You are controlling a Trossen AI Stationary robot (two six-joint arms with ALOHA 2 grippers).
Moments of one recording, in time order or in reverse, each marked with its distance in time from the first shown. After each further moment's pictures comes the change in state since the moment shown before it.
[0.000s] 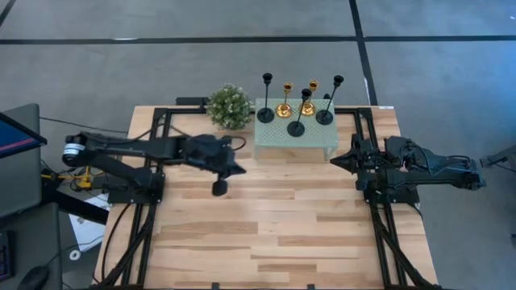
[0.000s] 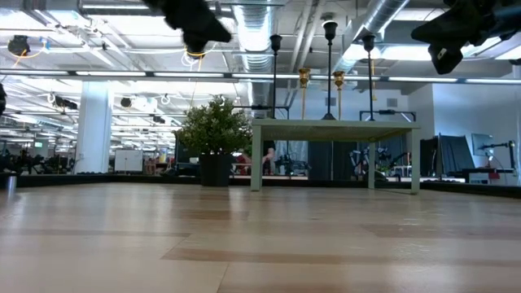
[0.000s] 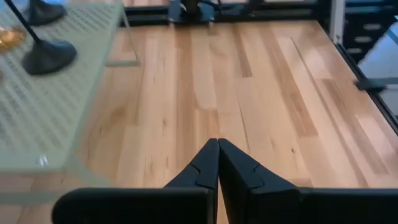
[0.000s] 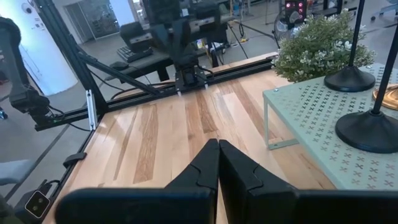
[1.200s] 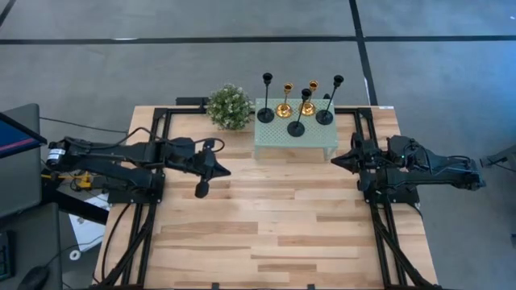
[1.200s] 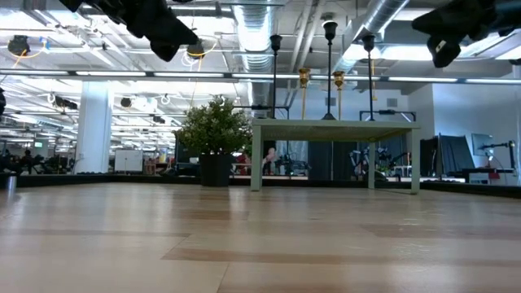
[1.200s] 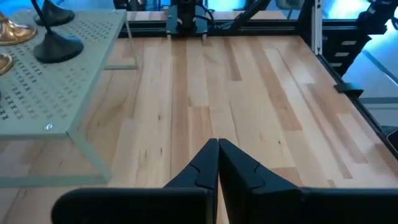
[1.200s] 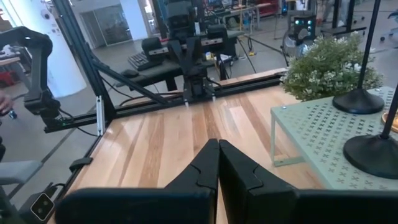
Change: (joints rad) left arm -0.004 -0.275 -0.277 0.111 0.031 -0.030; right arm 0.001 -0.009 0.000 0.047 -0.029 -0.042
